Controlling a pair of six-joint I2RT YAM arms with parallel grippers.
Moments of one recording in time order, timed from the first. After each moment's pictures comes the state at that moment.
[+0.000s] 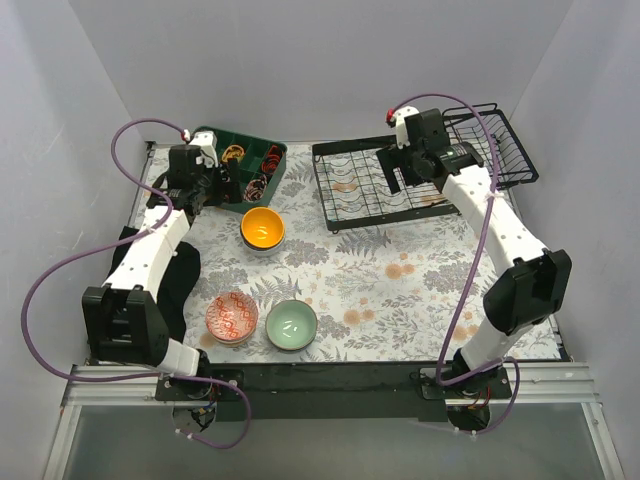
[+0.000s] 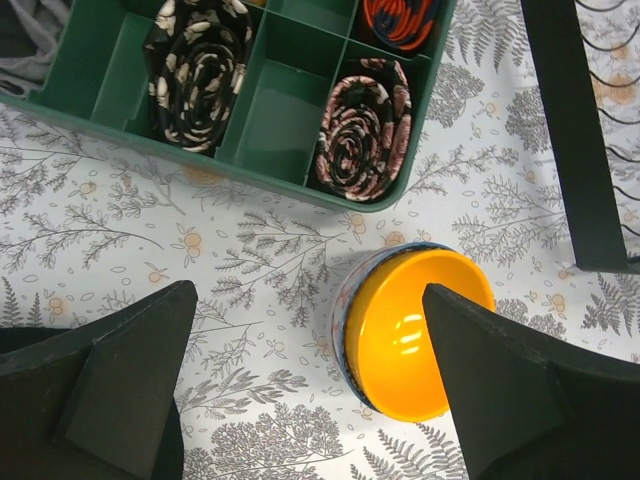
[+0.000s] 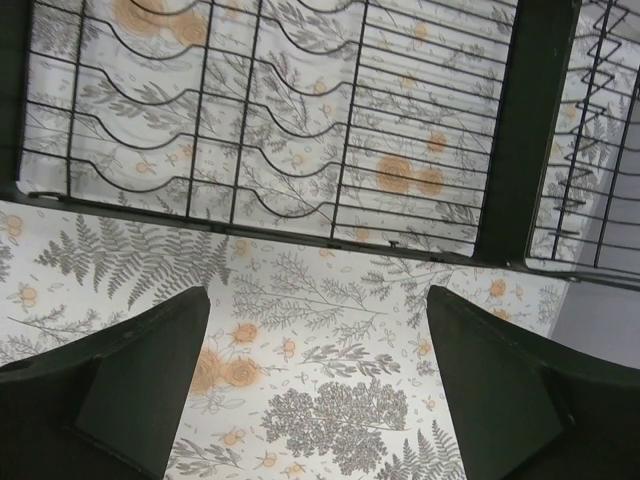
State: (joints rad) left arm -0.10 1.45 1.24 -0.40 0.04 -0.13; right arm 0.40 1.66 1.68 -0.80 0.19 -0.14
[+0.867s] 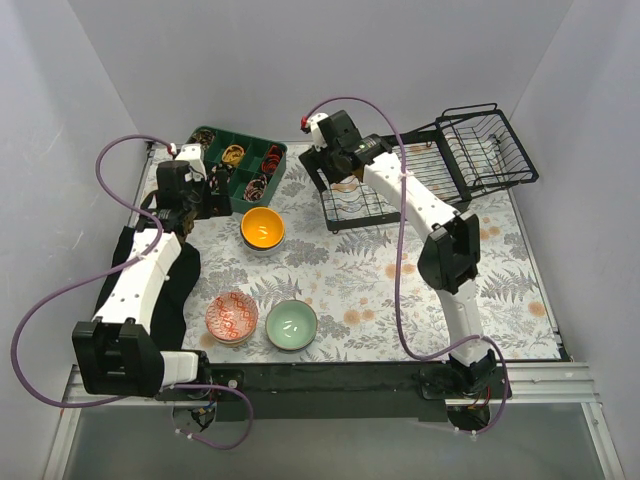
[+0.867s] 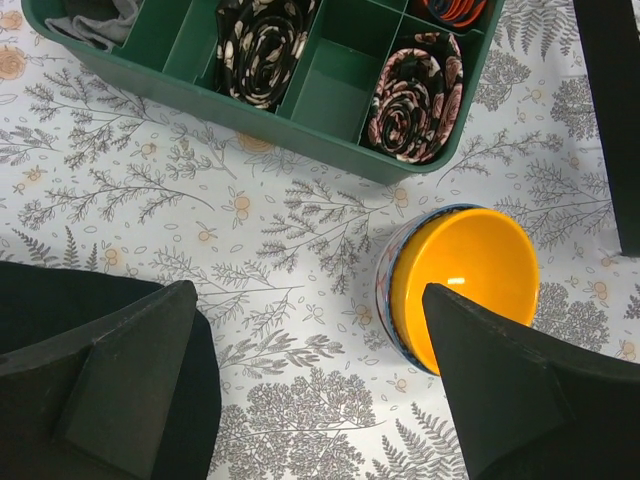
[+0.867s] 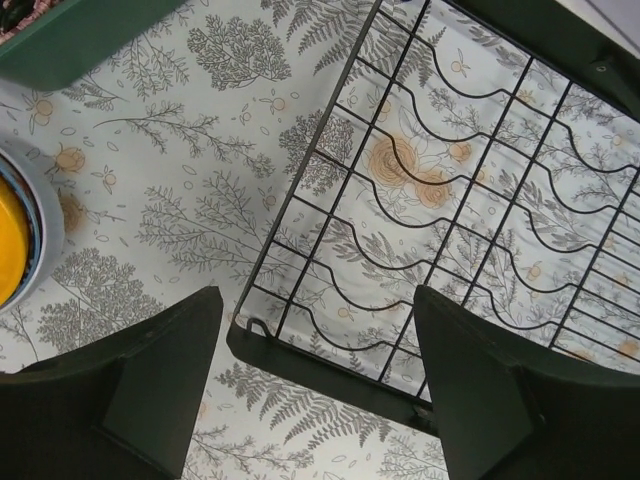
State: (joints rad) left arm -0.06 1.29 1.10 -0.40 -0.02 -0.11; right arm 0.64 2.16 2.18 -0.81 0.09 -0.09
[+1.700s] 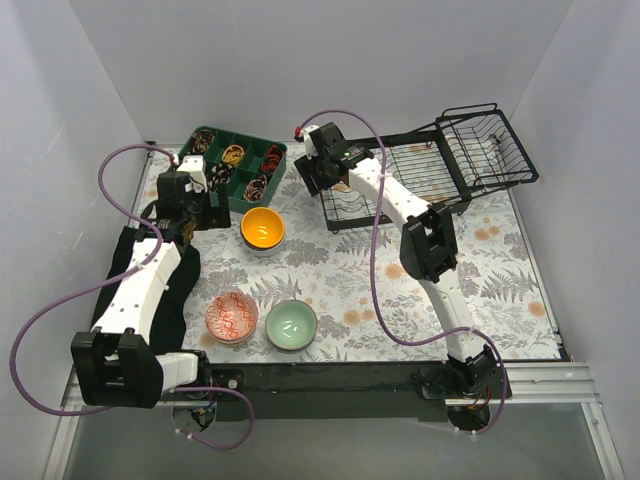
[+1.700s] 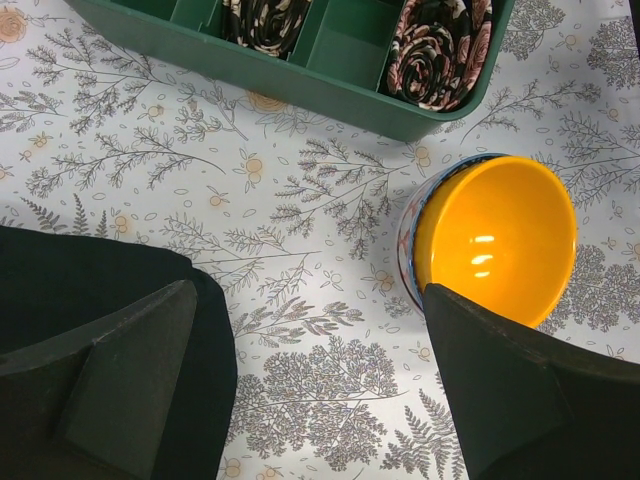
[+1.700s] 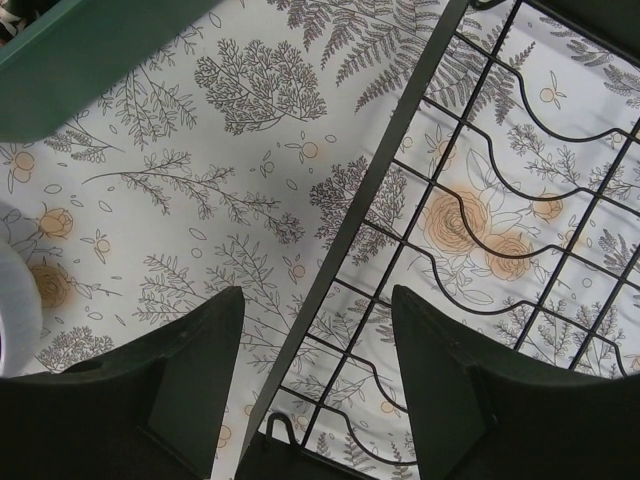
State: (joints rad) left arm -0.05 1.22 1.02 -0.42 -0.03 -0.06; right arm 0.63 2.39 2.29 -0.71 0.01 -0.04
